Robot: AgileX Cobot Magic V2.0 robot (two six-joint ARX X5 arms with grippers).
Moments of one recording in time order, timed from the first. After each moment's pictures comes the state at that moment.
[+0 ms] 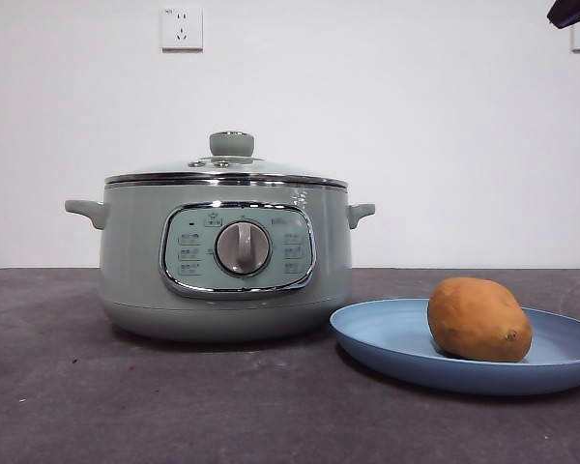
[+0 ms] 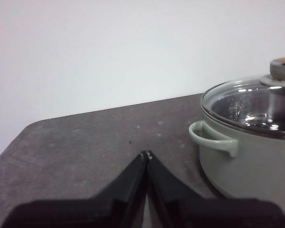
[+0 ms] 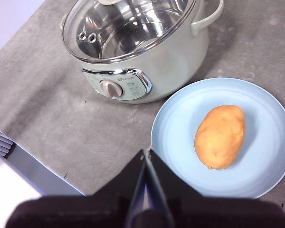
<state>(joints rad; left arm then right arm) 0.05 0.14 0.11 0.05 0.13 0.11 0.44 0.69 0.82 -0.74 -0.29 0.16</state>
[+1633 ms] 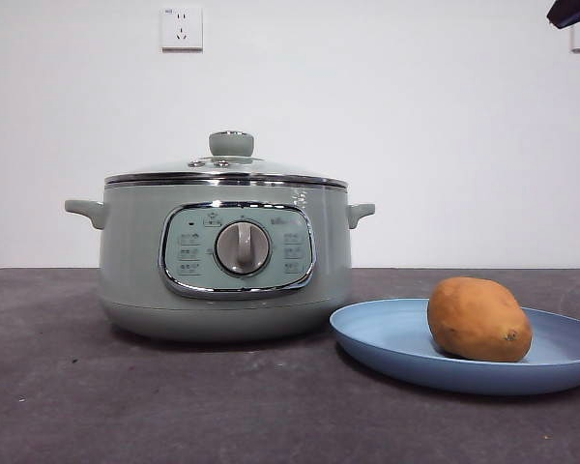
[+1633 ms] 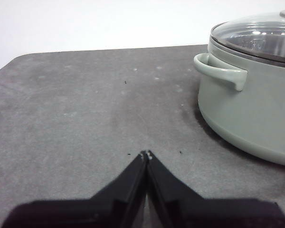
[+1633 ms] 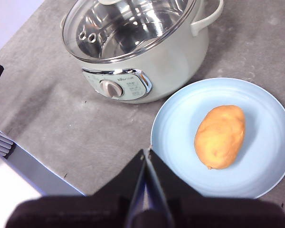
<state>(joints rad) 0.08 0.01 0.02 -0.18 0.13 0.03 0.44 0.69 0.82 -0.74 -0.29 0.16</state>
